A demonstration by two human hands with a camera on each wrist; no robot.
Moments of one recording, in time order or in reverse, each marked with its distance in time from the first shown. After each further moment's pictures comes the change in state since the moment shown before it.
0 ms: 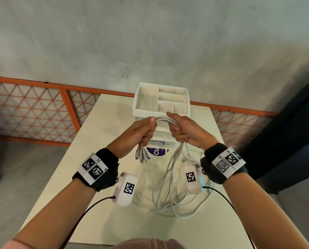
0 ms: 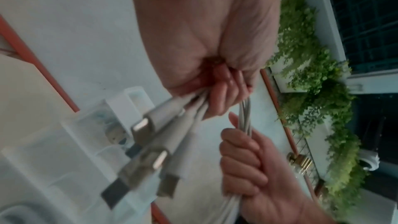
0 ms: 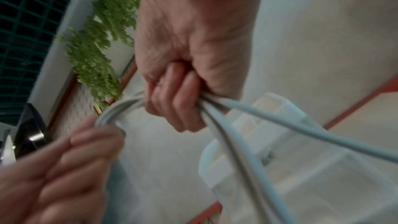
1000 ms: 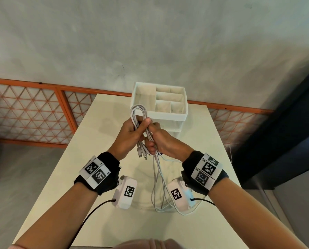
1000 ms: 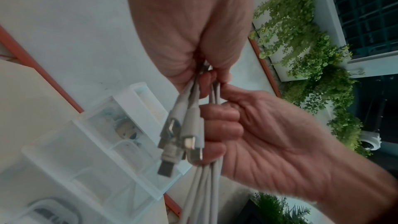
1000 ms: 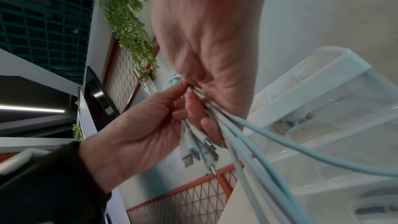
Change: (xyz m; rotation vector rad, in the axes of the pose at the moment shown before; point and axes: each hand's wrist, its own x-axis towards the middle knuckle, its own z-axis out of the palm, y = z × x) left_hand 0.008 -0.017 -0.001 0.036 0.282 0.119; right_hand 0.008 0.009 0.072 0.059 -0.046 0.048
